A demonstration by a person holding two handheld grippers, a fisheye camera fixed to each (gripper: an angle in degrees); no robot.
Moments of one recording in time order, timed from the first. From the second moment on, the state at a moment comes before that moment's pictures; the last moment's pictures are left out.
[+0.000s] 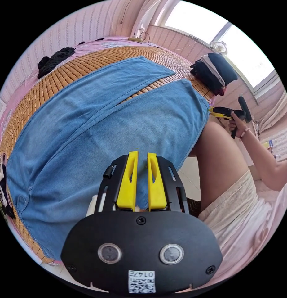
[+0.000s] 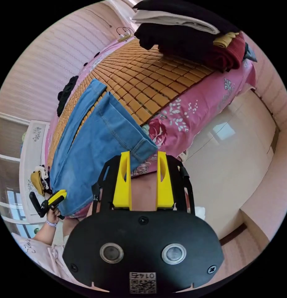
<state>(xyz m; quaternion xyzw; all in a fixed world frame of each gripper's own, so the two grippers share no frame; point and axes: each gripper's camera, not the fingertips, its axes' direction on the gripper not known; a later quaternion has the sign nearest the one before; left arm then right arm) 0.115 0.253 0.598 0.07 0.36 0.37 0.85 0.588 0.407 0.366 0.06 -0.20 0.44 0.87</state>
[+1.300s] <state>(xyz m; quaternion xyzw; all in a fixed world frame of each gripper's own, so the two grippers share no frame) -0.539 0.292 0.679 -0.03 0.40 -0.35 0.85 0.639 0.439 0.345 0.07 -0.27 0.55 0.79</state>
